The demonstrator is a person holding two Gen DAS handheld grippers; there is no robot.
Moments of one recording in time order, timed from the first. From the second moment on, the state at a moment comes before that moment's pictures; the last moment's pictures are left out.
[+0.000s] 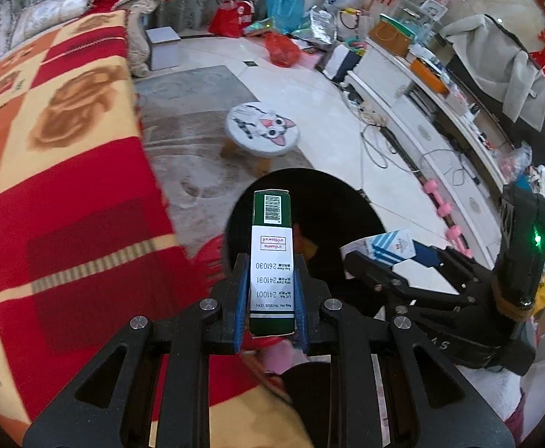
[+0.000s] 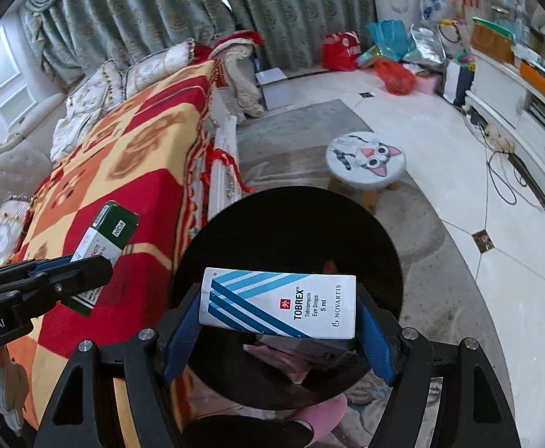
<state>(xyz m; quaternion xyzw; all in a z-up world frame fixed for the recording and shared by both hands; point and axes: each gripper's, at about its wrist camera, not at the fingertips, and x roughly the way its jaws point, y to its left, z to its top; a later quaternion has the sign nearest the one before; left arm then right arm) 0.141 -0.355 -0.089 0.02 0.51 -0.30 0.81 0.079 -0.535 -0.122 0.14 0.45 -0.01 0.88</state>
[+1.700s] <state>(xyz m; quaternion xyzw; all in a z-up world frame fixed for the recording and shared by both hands) 0.059 -0.260 0.009 0.00 0.30 -0.22 0.93 -0.012 -0.453 0.009 0.05 0.24 -0.11 0.96</state>
